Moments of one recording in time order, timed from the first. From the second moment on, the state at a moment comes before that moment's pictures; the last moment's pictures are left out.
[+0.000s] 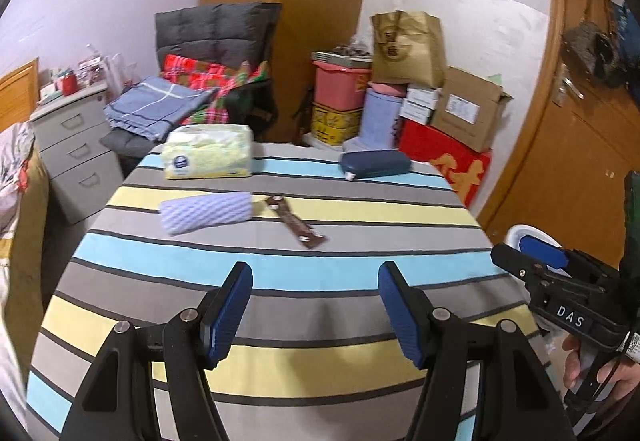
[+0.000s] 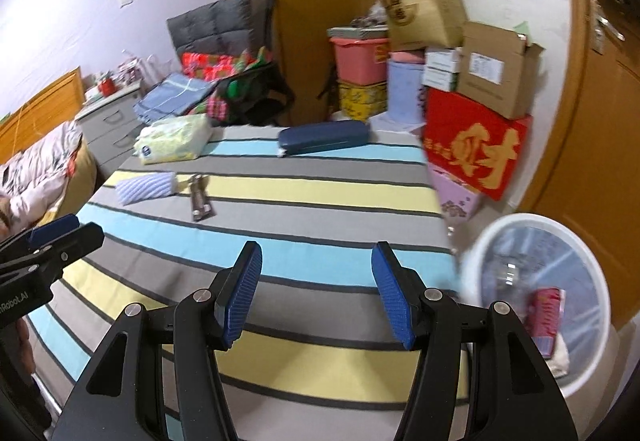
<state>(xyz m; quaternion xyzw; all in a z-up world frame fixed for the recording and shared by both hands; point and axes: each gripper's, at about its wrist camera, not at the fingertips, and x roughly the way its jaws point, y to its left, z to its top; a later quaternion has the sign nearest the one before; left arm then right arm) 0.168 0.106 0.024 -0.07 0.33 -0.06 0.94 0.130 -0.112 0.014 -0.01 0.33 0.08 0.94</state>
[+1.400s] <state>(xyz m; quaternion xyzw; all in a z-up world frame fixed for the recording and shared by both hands) 0.341 0.213 -0.043 -0.01 0.40 -0.08 0.91 0.241 0.010 -0.042 -0.10 0.43 0.20 0.87</state>
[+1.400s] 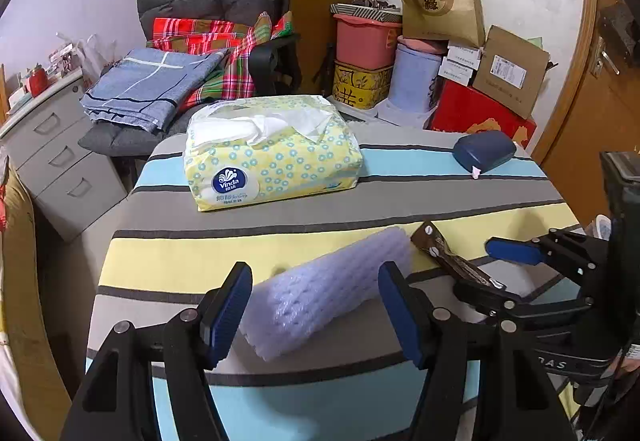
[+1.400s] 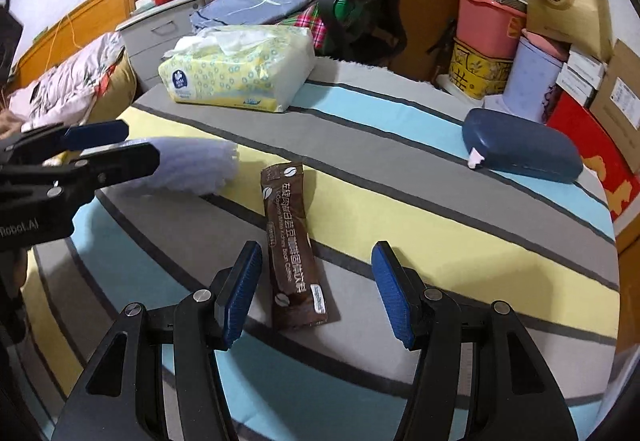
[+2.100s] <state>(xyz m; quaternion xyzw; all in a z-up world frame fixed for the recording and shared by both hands) 0.334 0.159 -0.047 0.04 0.42 -0.15 0.90 0.243 -0.029 -0.041 -0.07 0.44 0.15 0.88</state>
